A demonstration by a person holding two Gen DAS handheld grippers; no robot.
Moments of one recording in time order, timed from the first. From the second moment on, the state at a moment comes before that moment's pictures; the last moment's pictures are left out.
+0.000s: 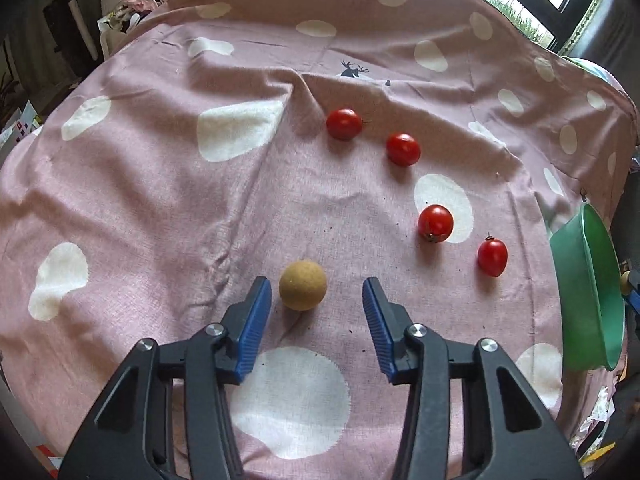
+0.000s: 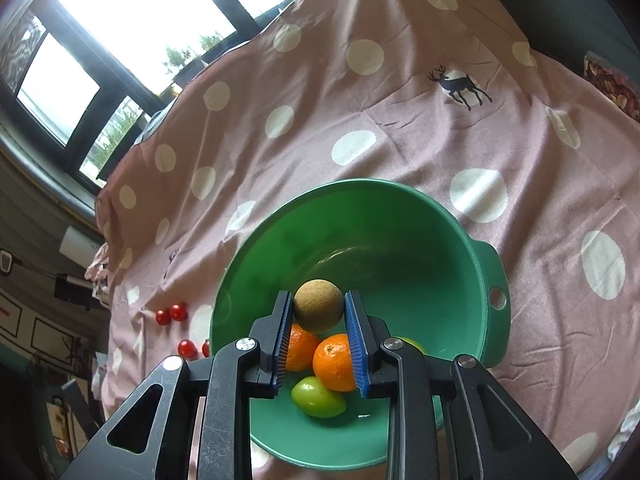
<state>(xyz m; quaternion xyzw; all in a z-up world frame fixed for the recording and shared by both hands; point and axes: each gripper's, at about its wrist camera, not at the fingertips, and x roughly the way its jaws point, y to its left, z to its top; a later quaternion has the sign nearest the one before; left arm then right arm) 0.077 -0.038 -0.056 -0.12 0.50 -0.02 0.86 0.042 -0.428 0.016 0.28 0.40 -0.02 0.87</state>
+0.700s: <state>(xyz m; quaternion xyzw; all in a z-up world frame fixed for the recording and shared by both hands) 0.057 -0.121 0.018 -0.08 0.41 -0.14 0.90 0.041 -0.432 0.014 0.28 0.40 -0.04 0.87</state>
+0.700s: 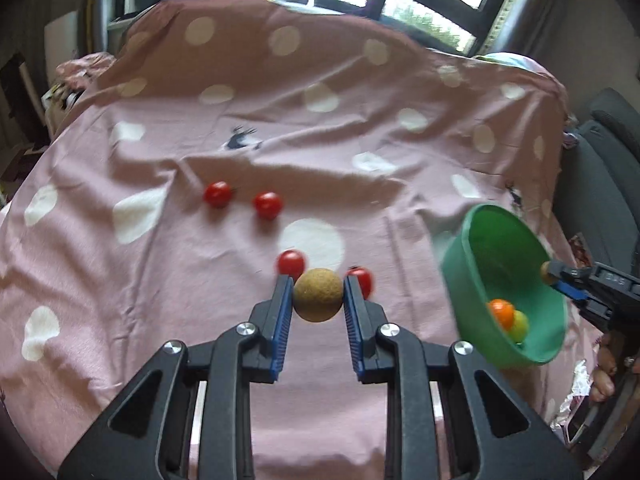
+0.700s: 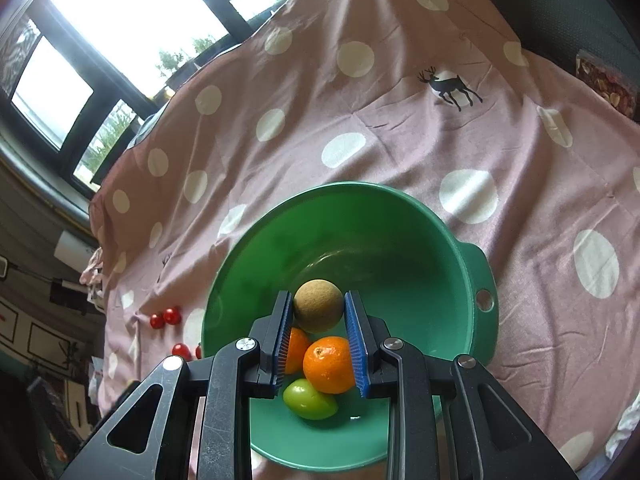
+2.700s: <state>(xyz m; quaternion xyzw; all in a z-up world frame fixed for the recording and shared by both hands) 0.121 -0.057 -0.041 -0.15 0.46 -0.10 0.87 0.127 -0.226 -0.054 0.04 0.50 0.06 0.86</state>
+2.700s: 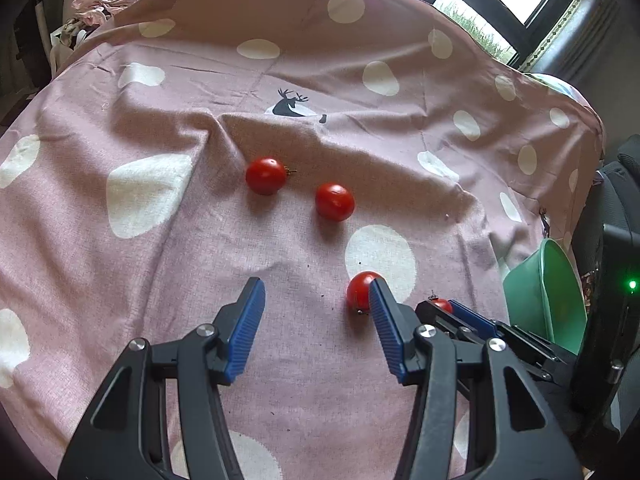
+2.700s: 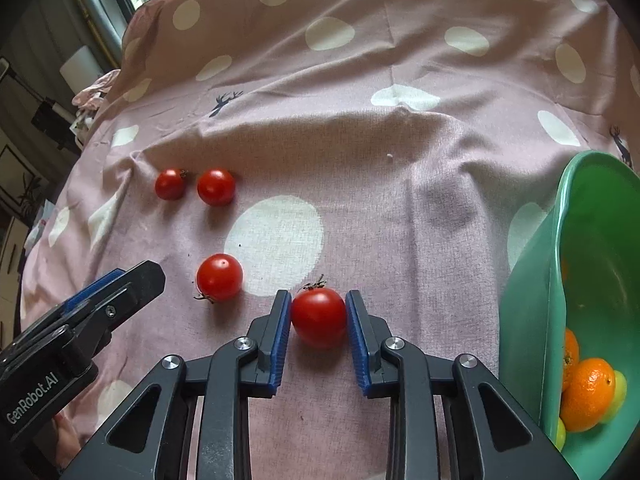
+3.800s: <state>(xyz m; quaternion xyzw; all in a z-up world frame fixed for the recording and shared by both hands) 0.102 -0.142 0.010 -0.09 0.41 -0.18 0.89 0.062 -0.365 0.039 0.25 0.37 0.03 0.89</state>
